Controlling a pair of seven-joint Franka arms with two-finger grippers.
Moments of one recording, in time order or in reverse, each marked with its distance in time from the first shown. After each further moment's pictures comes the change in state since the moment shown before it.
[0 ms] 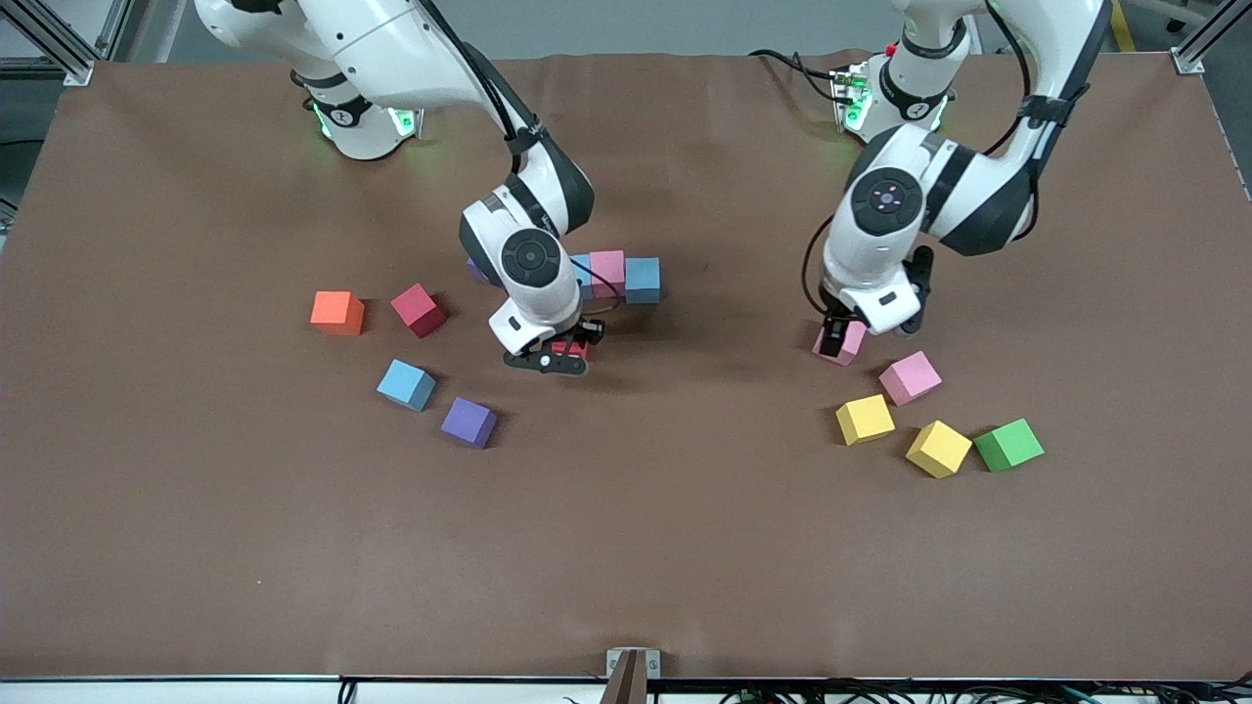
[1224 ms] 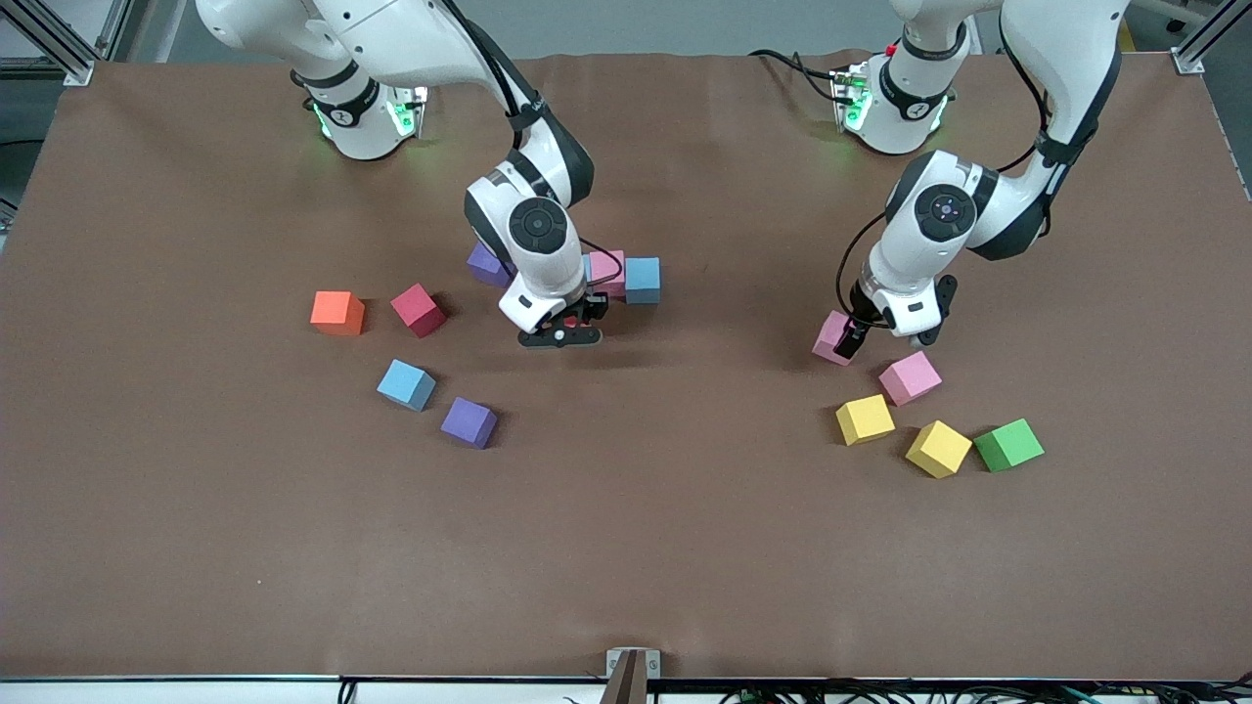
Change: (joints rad) left arm 0.134 0.077 0.002 -0.241 0.000 0.417 0.260; right arm 0.054 -0.037 0.002 -0.092 -0.019 0.081 -0.055
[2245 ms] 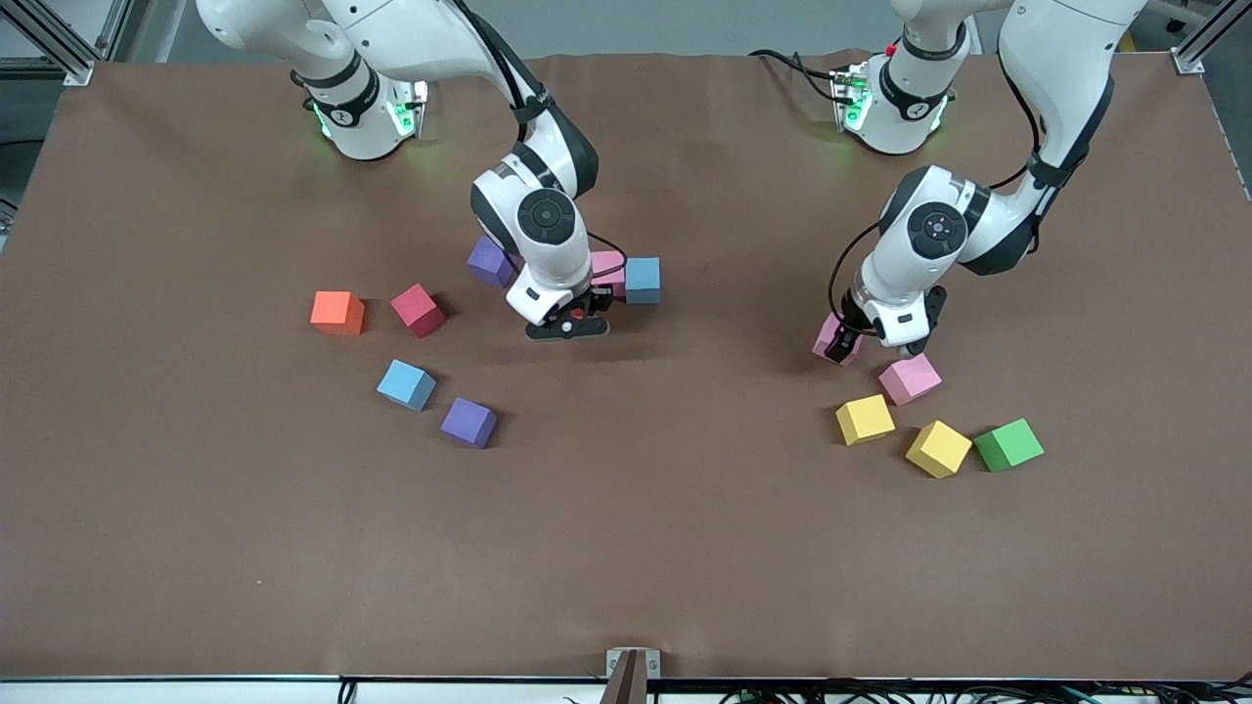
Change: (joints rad) left arm -0.001 0.069 0.000 0.030 0.027 0.003 -0.003; right arm 0.019 -0.006 0.000 -0.011 0.000 0.000 0.002
